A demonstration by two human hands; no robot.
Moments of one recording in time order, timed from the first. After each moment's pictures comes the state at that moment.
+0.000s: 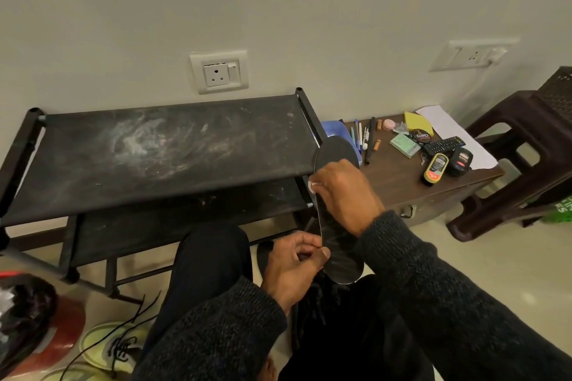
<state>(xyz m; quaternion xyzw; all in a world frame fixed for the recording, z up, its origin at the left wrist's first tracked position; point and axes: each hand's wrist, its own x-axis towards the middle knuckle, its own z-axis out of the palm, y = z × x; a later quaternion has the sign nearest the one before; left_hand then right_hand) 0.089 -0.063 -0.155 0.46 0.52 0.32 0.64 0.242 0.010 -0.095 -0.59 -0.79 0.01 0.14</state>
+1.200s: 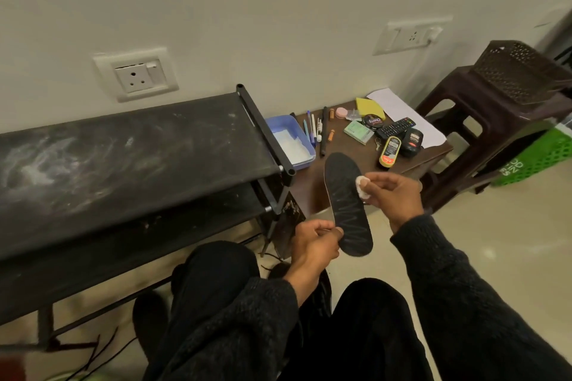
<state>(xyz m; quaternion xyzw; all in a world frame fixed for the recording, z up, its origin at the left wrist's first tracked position) 0.225 -0.030 -0.177 0.41 0.51 0.26 0.71 0.390 -0.024 -0.125 -0.74 -0.26 0.34 0.52</state>
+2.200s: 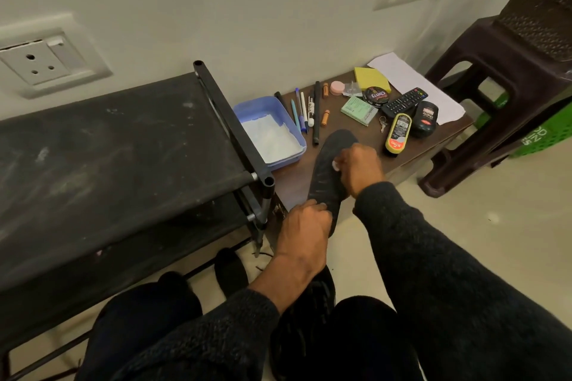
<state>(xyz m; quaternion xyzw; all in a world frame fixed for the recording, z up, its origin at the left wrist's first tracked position) 0.274 0.056 -0.259 0.89 0.39 -0.03 0.25 0.451 0.094 -0.239 -0.80 -0.58 0.07 0.12</state>
